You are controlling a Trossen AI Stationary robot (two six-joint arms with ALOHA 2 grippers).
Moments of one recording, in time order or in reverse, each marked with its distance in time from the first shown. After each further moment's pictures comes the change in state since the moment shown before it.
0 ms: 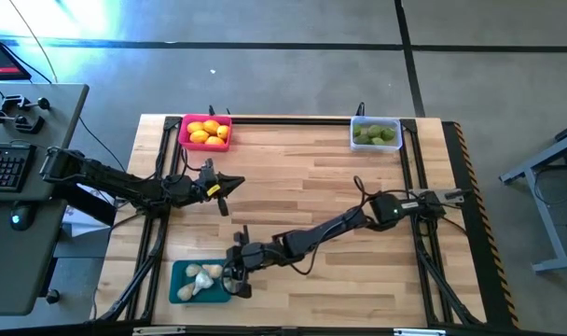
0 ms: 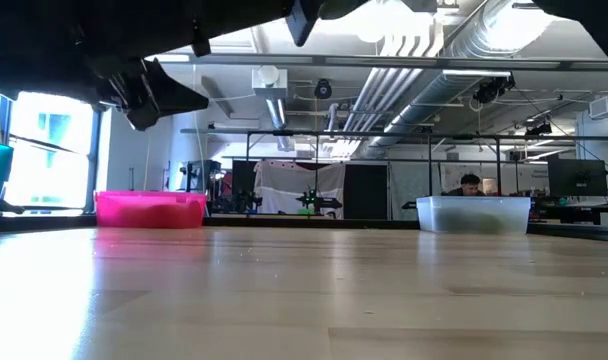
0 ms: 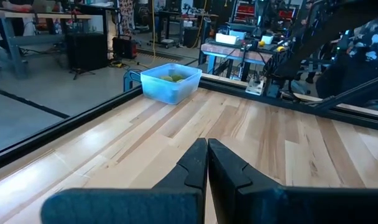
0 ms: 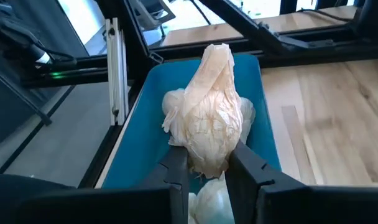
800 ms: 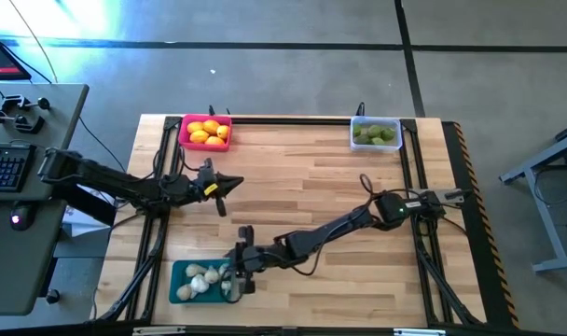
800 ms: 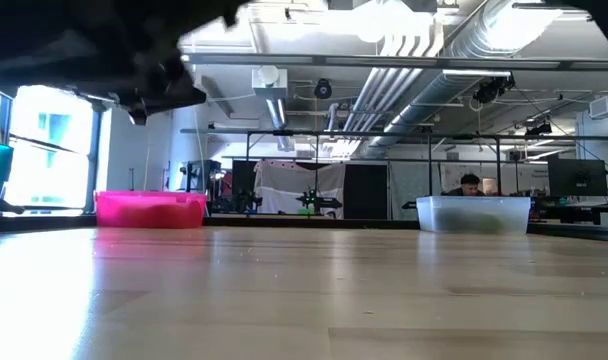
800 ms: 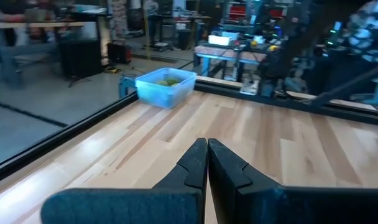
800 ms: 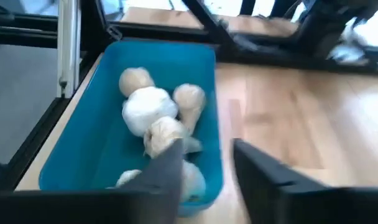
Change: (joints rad) left arm -0.003 -0.048 0.000 -0.033 0.020 0.043; right arm 0.024 -0.052 0.000 -0.166 0.192 -0.166
